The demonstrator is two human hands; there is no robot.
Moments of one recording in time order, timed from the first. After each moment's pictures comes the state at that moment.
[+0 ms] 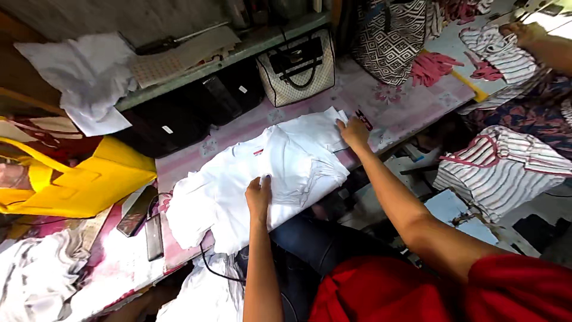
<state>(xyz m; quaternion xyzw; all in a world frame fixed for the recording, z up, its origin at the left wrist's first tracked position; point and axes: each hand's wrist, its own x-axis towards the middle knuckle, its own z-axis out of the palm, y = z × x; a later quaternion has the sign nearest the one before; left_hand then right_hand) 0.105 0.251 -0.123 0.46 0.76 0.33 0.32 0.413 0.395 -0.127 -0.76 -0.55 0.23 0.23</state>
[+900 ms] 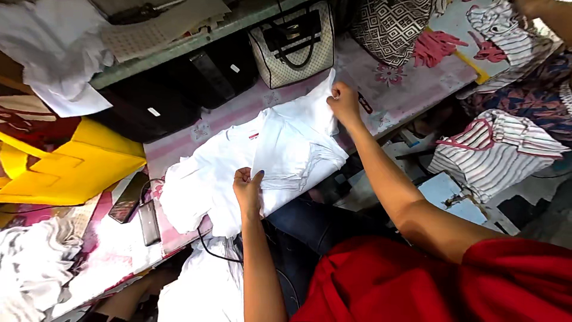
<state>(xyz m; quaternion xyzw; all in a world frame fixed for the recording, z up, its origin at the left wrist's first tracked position) 0.089 0.228 -0.140 0.36 0.67 0.54 0.37 0.380 0.390 -0.078 -0.64 -0.62 0.27 0.38</state>
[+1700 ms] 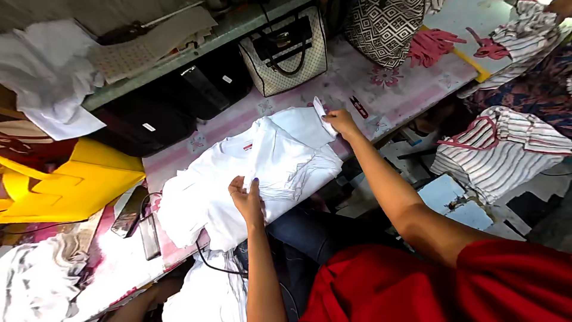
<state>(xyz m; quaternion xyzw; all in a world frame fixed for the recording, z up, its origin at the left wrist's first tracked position) 0.111 0.230 -0.146 0.37 0.69 0.56 0.27 0.410 0.411 -0.147 -0.65 -0.55 0.42 0.31</state>
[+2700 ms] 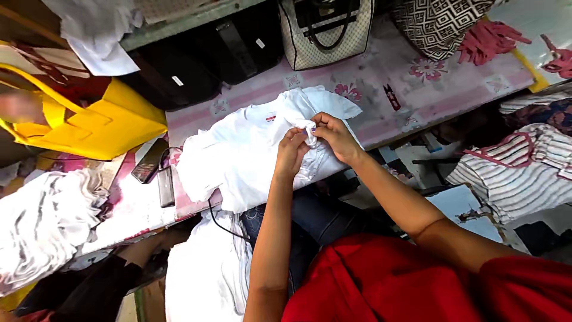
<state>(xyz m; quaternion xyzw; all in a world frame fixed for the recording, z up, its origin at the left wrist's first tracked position) 0.163 0.264 -0.107 0.29 0.47 0.55 0.62 0.312 0.302 -0.090 -0.31 -0.56 0.62 0.45</state>
